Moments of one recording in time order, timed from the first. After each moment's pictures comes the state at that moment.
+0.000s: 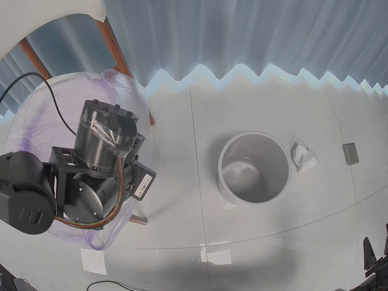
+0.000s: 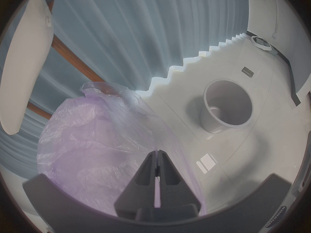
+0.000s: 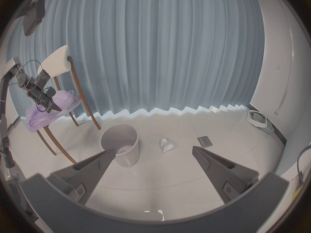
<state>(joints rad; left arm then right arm) -0.78 1.60 -0.98 -0.11 0.70 0.20 0.00 0.02 -0.02 0.00 -0.01 0.00</state>
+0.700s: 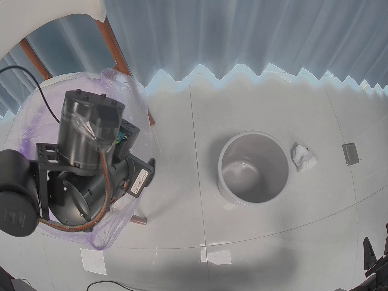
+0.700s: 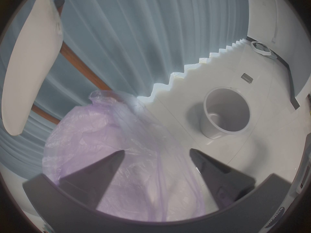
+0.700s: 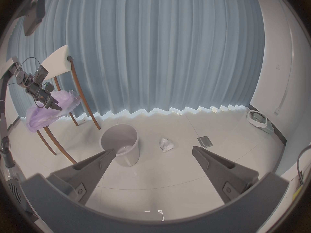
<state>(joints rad) -0.81 1.55 -0.98 -0.11 0.71 0.22 0.00 0.02 -0.02 0.00 -0.01 0.00</state>
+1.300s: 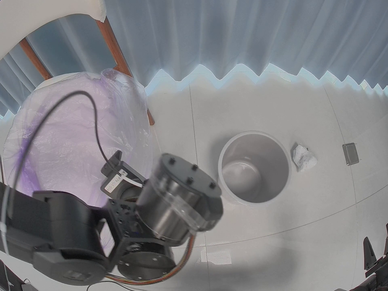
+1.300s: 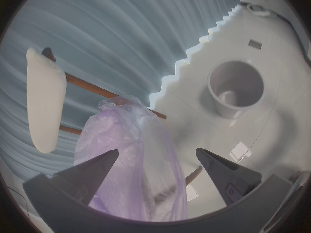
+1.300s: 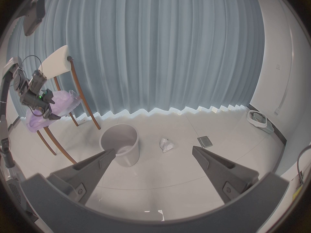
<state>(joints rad) -1.03 1.72 -0.97 -0.11 1.18 0.26 0.00 0.02 -0.02 0.00 -0.01 0.00</state>
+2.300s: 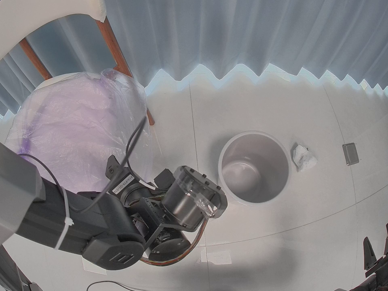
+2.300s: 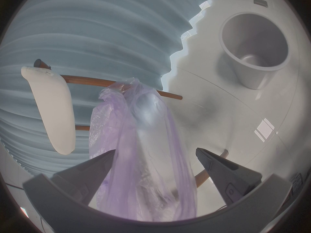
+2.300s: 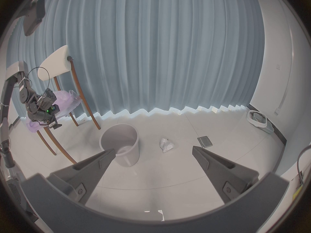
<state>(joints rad) -0.94 1.88 -0.99 -0.11 1.38 0.29 0.00 0.02 -0.02 0.00 -0.01 0.00</state>
